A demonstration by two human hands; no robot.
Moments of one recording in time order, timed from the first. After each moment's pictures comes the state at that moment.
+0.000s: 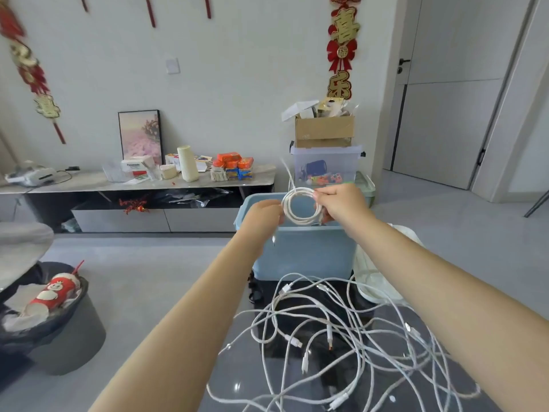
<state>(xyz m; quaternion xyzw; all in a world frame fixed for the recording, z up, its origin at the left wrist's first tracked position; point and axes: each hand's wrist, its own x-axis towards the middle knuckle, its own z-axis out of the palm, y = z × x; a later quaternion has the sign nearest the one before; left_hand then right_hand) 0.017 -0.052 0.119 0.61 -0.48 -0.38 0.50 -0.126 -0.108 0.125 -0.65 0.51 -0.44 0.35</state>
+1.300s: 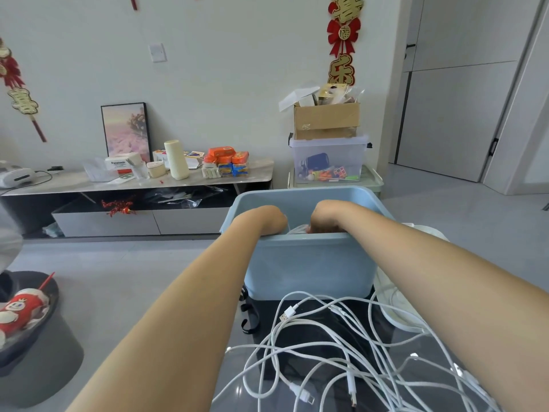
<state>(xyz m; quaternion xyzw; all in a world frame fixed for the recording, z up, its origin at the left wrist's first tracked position) 0.048 -0.187 0.090 0.74 -0.66 -0.12 -0.04 -0.084 -0.223 0.088 -0.78 0.60 0.06 0.16</state>
